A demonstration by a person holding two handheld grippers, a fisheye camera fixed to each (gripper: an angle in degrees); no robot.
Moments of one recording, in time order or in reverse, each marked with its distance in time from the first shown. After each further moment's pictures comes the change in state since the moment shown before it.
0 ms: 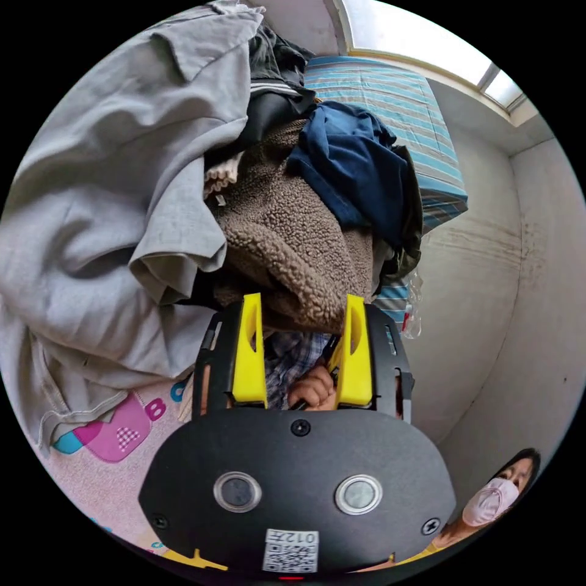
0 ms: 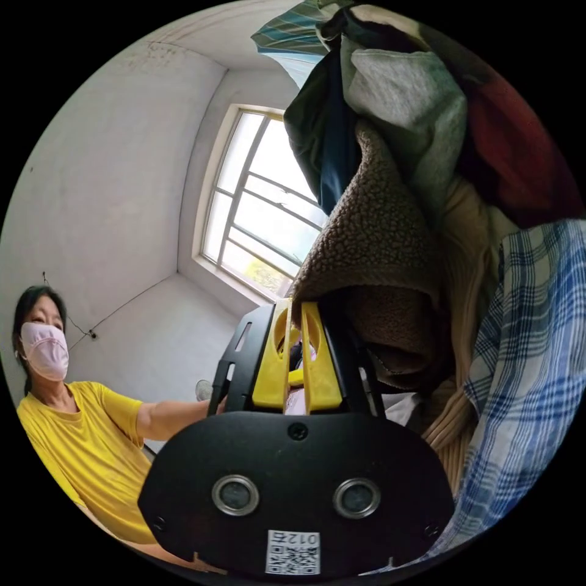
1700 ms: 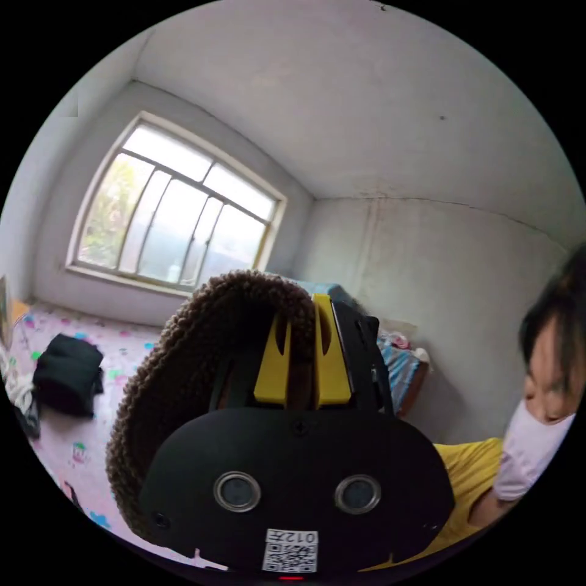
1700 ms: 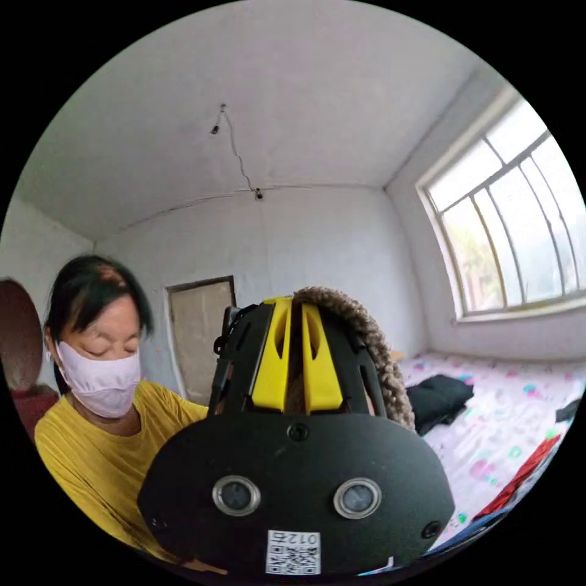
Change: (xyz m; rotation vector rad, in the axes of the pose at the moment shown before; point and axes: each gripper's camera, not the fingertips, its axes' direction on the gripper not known) left arm 0.173 0.719 -0.720 0.891 -0.442 0.991; right arm -0.654 0.318 0.124 -0.505 -0.637 -0.582
